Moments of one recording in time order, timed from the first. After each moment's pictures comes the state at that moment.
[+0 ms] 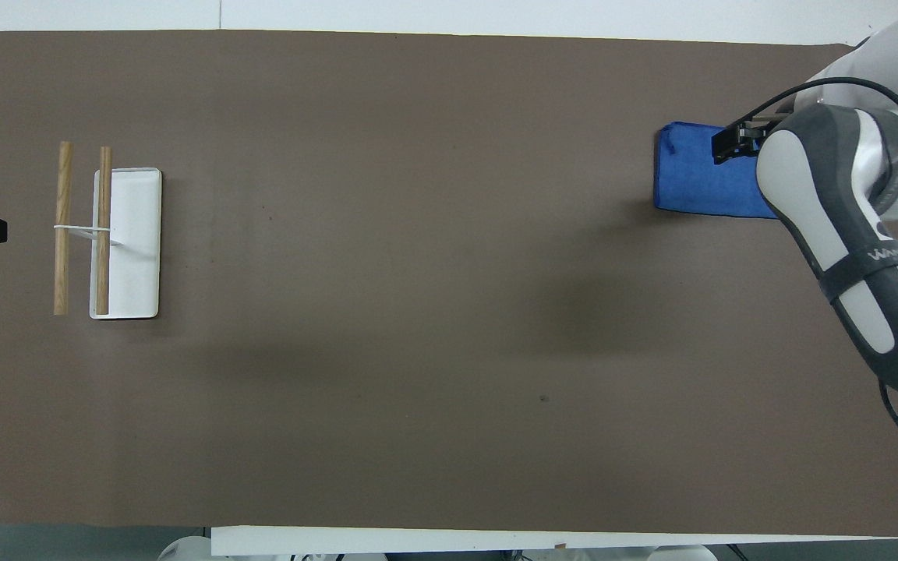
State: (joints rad) left arm -0.12 -0.03 0.07 -1.56 0.01 1.41 -0.11; right arm -0.02 0.42 -0.02 -1.63 -0.01 2.08 -0.04
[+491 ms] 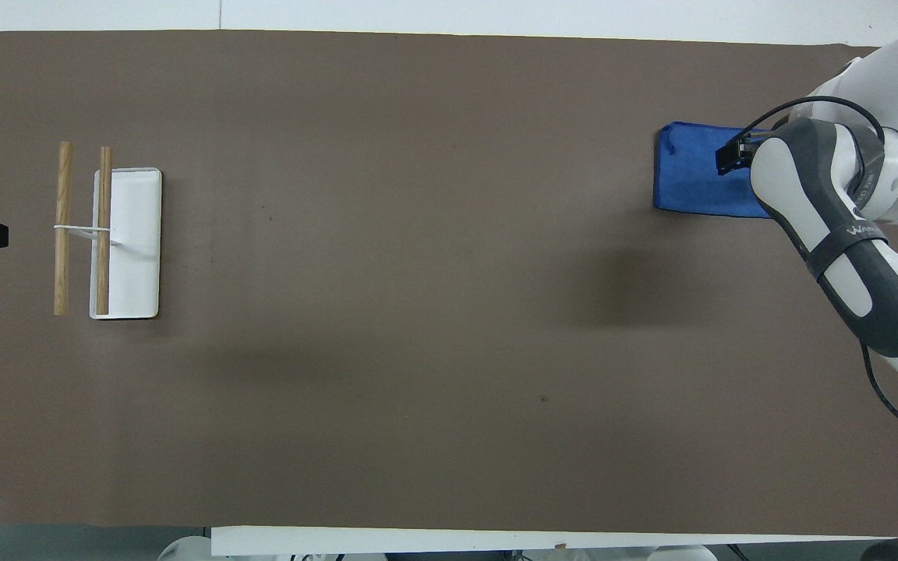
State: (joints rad) left arm -0.12 -0.04 0.07 -1.58 0.01 1.41 -0.12; right arm -0.08 0.49 -0.03 -1.67 0.00 2.18 -0.12
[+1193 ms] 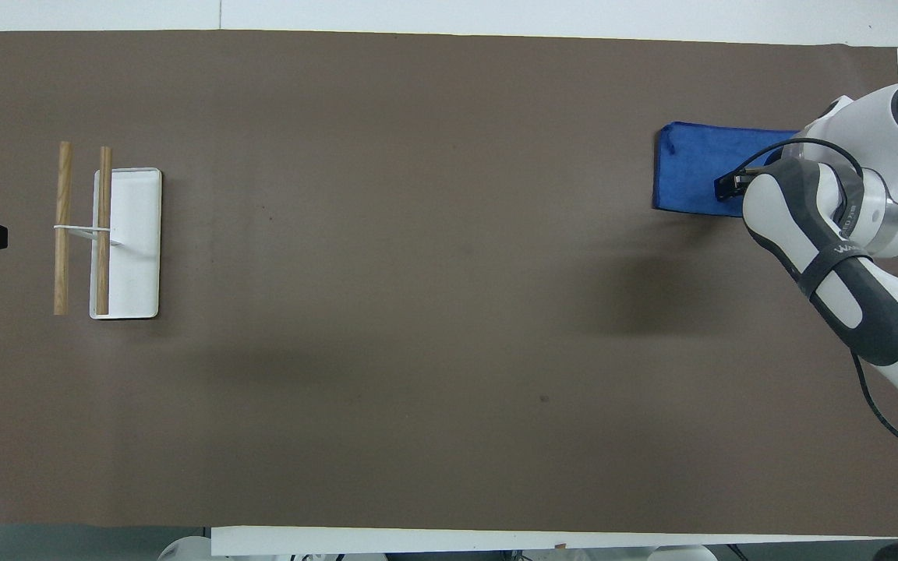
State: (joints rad) left arm -0.12 -0.04 0.07 -1.58 0.01 1.41 -0.12; right arm -0.11 0.47 -0.03 -1.81 0.00 2.30 -0.18
